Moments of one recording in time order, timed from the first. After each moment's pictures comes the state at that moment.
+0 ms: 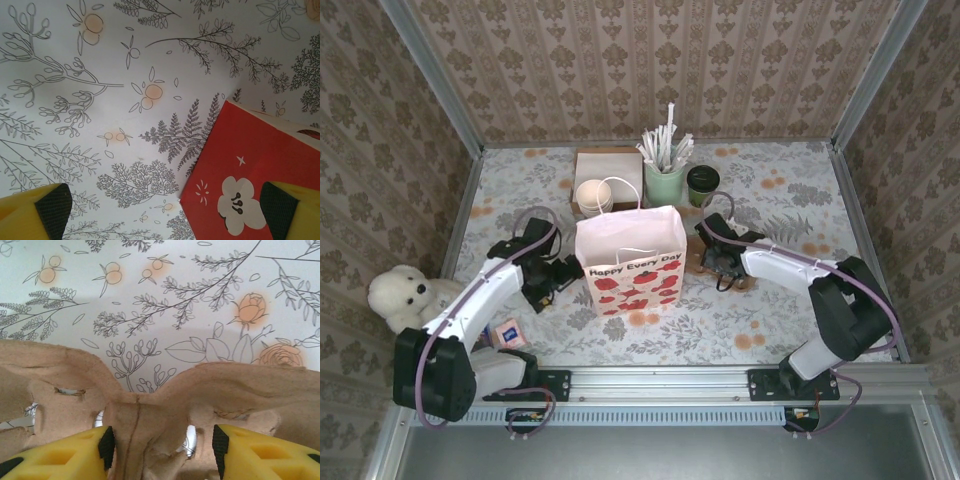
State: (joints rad) left arm -0.33 1.19 0.79 -0.92 0.16 -0.91; right arm 0.52 1.54 0.88 -0.53 0.32 0.86
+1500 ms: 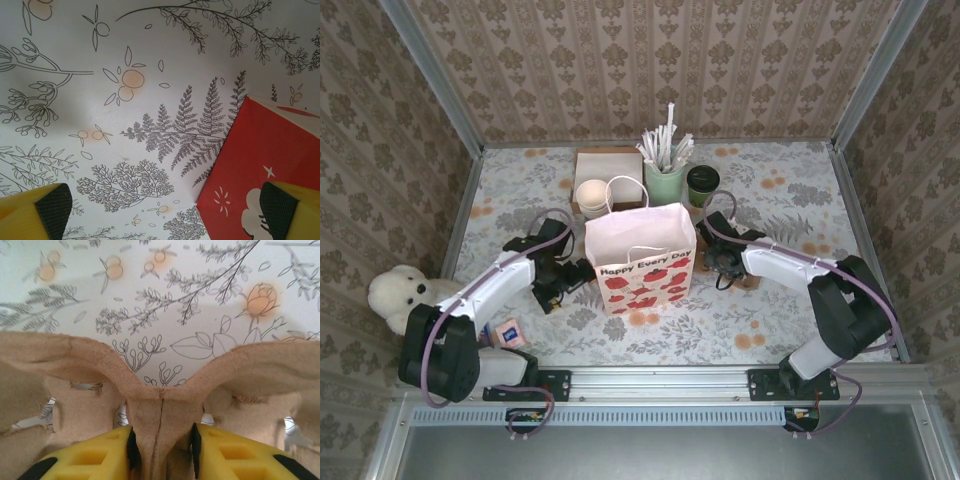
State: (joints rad) left arm -0.40 1.30 0.79 -0.88 0.19 -0.92; right arm 0.51 1.54 0.88 -0.53 0.29 0.88
